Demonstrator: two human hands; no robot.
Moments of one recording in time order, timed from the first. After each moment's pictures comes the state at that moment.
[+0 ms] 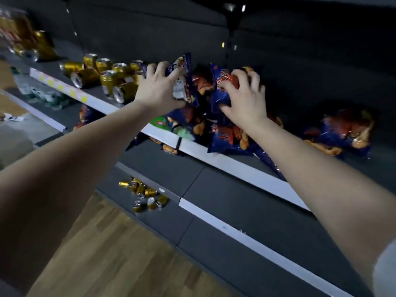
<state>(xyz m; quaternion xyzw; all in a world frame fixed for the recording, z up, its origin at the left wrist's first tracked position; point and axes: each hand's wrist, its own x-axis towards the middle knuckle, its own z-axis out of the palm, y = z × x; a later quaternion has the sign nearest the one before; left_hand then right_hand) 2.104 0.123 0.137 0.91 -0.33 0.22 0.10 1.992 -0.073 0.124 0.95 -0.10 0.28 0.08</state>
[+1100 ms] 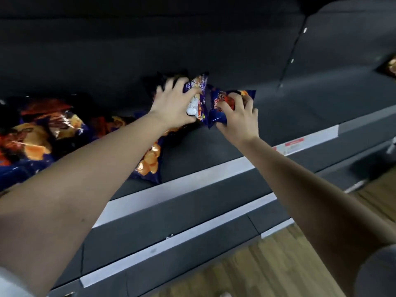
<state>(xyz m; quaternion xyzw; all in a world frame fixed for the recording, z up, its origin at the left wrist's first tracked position) 1.924 -0.234 0.101 0.64 -0.75 0.16 0.10 1.731 -0.254 0.052 0.80 -0.53 0.24 0.12</state>
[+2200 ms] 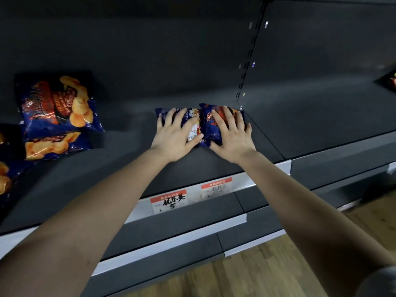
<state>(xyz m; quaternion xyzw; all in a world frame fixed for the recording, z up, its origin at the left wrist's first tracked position) 1.710 -0.390 -0.001 0.69 -0.71 0.07 0.13 1.523 -0.442 0.002 0.86 -0.50 0.10 0.02</state>
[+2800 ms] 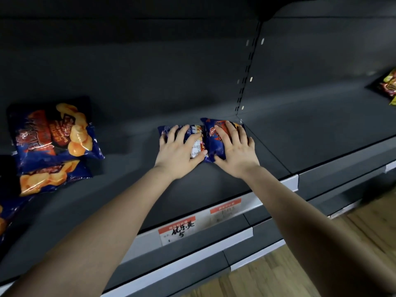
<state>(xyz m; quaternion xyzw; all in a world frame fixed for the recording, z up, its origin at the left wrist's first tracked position) 1.717 -0.405 0.000 0.68 -0.72 0.06 0.14 1.529 -0.454 -0.002 0.84 -0.53 0.11 0.03</state>
